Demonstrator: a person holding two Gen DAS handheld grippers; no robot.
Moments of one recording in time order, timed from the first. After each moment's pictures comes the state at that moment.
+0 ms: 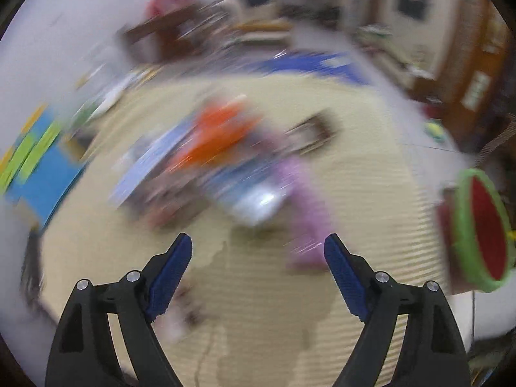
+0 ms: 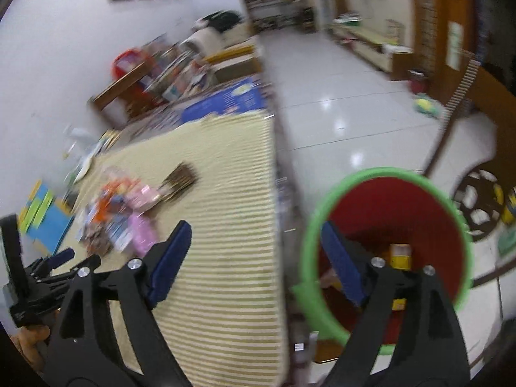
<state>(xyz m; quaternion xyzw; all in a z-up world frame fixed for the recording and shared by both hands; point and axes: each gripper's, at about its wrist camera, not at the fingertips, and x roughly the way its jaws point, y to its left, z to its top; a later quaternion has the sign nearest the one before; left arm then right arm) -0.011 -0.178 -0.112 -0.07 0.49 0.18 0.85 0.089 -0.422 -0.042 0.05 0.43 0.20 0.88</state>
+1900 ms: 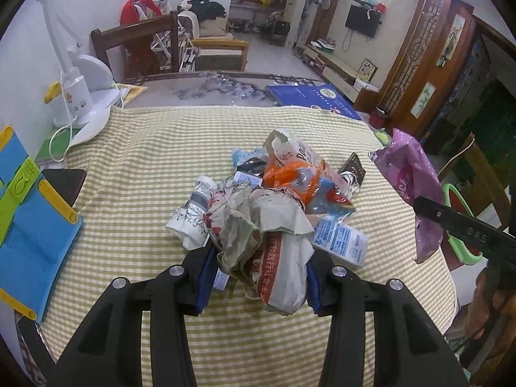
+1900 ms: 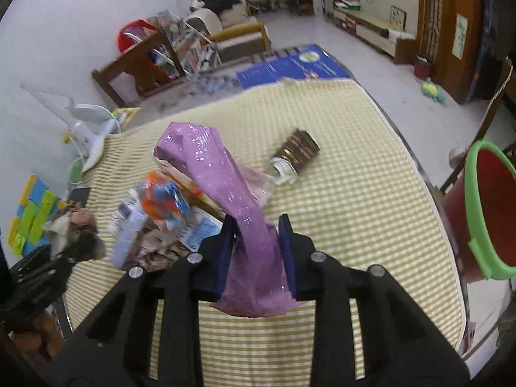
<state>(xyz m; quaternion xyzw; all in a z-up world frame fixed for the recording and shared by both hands) 0.014 0.008 -0.085 -0.09 0.43 -0.01 0.90 0.068 -0.194 -0.054 0.06 0.45 0.14 0.88</state>
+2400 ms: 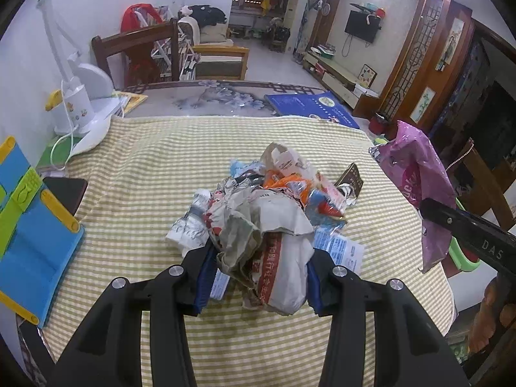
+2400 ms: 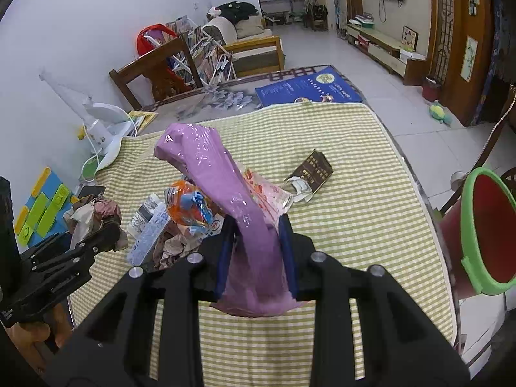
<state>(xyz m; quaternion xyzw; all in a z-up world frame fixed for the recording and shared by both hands) 0.021 0.004 -0.073 -0.09 0.42 -0.01 0.90 0.059 -0.189 -0.030 0.04 0.42 0.15 0.89</state>
